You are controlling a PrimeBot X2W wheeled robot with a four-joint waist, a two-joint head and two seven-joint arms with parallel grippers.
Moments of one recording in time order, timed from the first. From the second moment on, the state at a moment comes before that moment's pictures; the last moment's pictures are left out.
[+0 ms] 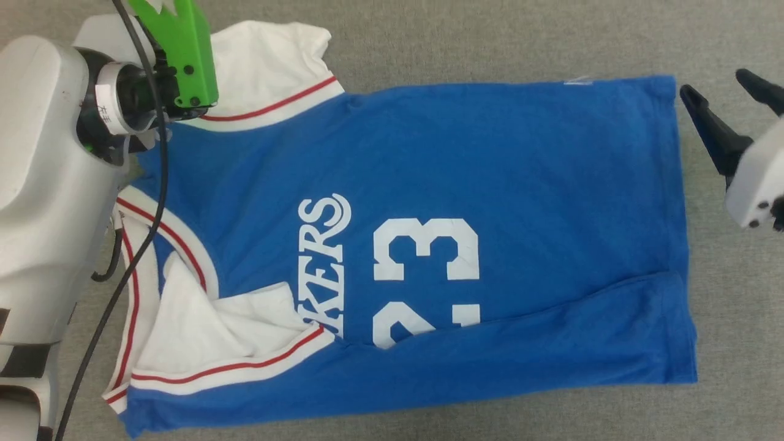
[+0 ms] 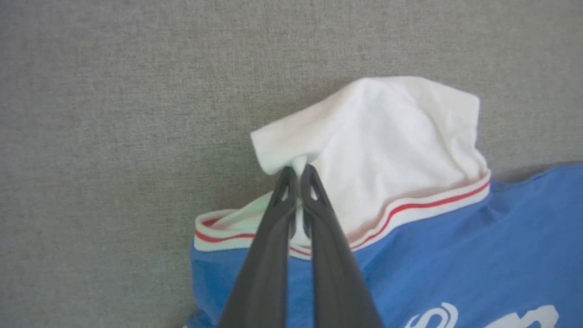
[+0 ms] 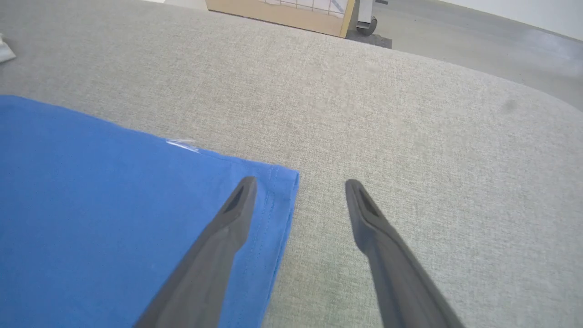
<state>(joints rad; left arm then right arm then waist) -1.06 0.50 -0.53 0.27 -0.79 0.30 1.03 -0.52 -0.46 0.04 -0.03 0.42 0.13 0.60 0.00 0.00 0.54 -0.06</state>
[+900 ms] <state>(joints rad) -1.09 0.48 -0.53 0.20 -0.79 0.30 1.03 -0.84 -0.54 0.36 0.16 0.35 0.13 1.14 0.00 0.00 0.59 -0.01</state>
